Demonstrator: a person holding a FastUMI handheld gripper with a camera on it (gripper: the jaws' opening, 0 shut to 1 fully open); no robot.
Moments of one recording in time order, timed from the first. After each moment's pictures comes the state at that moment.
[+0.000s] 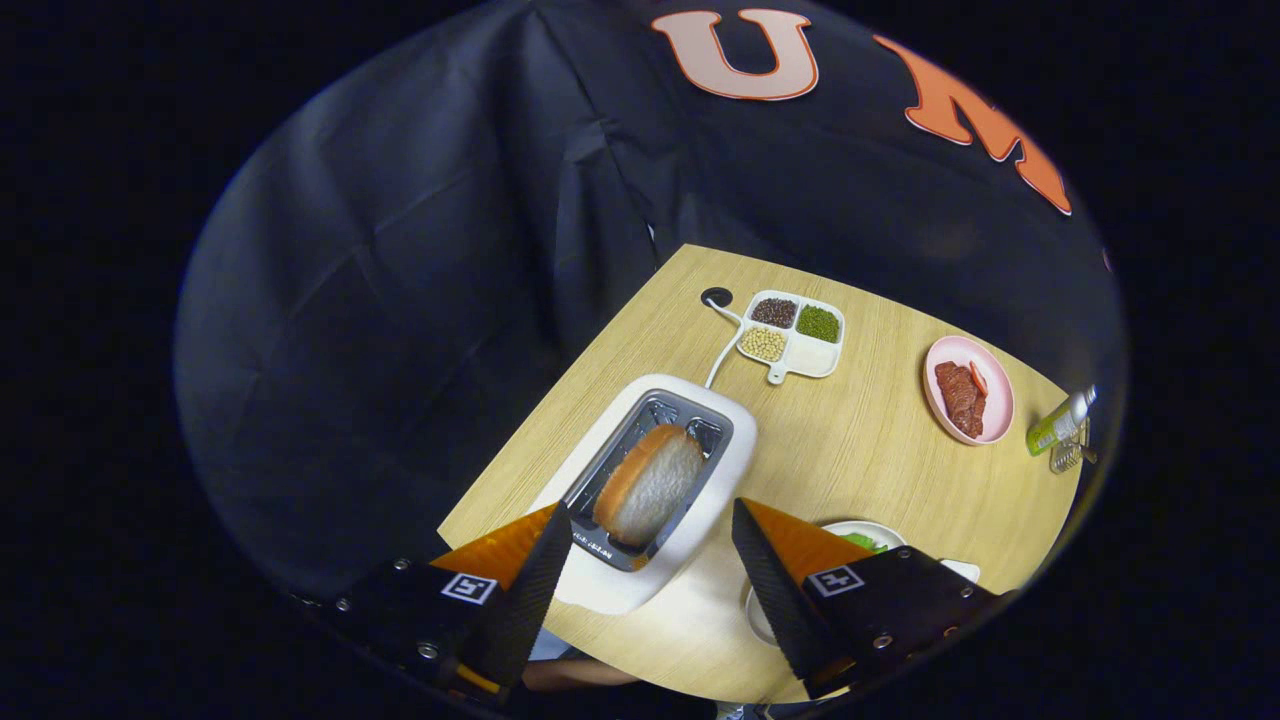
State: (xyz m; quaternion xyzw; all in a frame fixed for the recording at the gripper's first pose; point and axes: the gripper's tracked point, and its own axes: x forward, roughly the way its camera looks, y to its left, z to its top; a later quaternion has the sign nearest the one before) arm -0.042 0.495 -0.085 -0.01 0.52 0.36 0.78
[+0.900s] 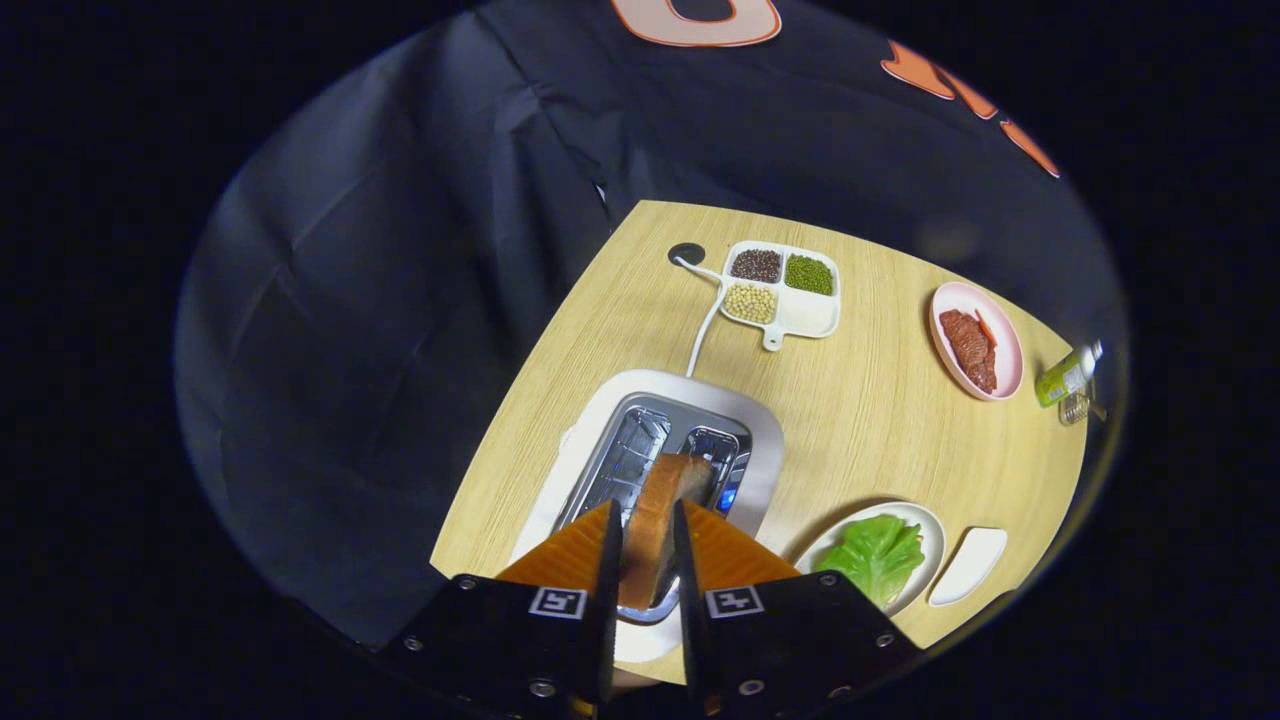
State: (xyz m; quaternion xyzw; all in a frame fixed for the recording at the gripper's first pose) arm -0.024 0.512 -0.132 -0.01 0.57 0.28 0.77
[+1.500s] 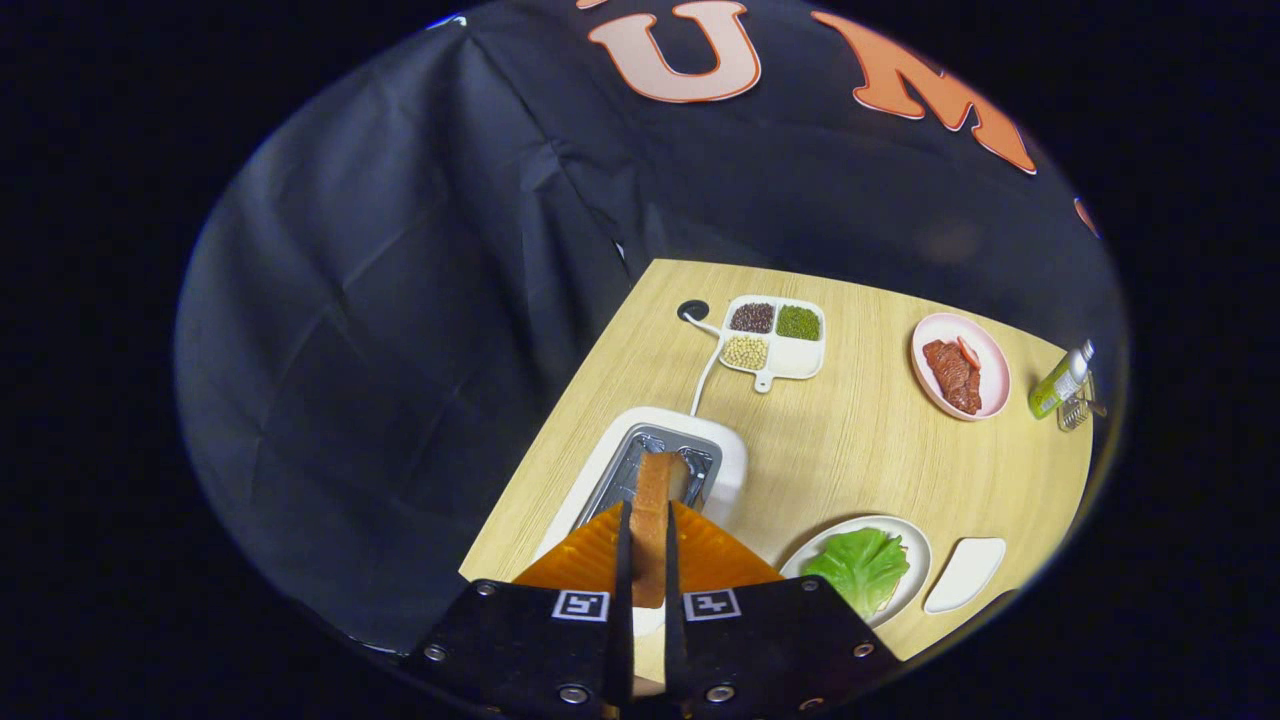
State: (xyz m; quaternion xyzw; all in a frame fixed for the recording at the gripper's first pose) arm -0.023 0.479 -0.064 0.05 0.50 0.32 0.80
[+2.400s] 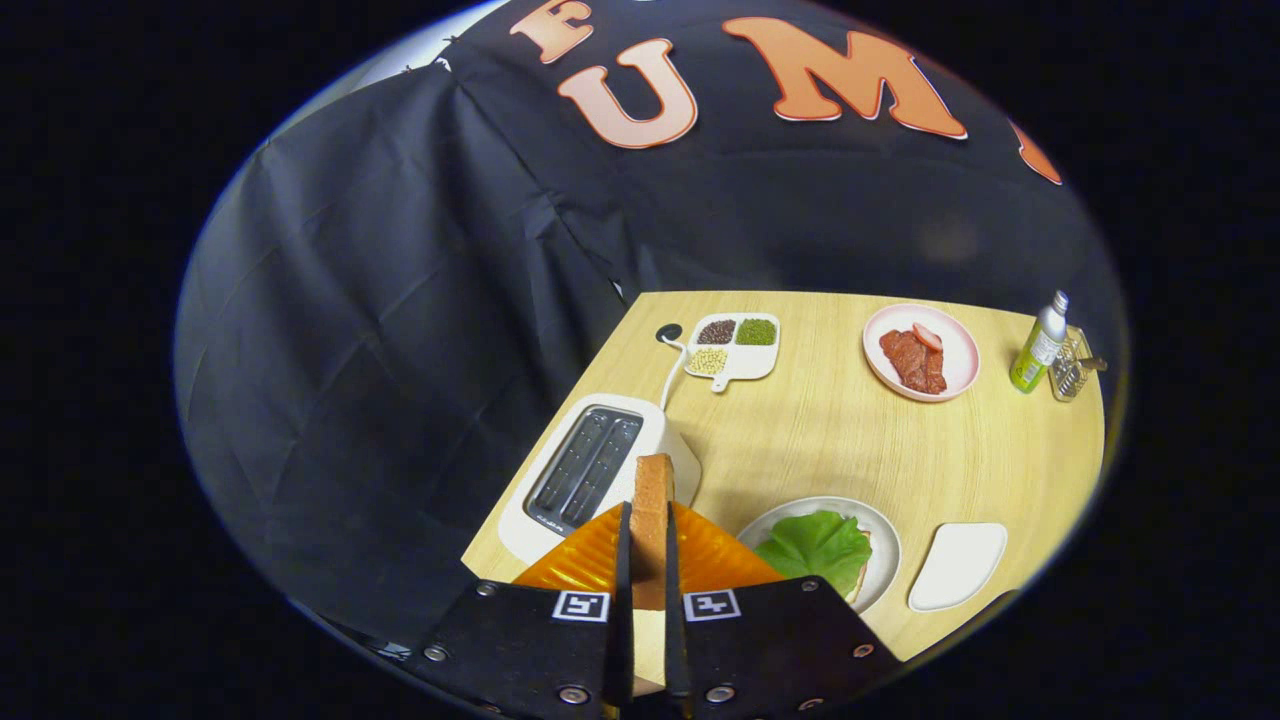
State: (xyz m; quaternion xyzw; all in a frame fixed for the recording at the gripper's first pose) arm -0.039 0.375 -0.082 0.11 0.47 0.33 0.81
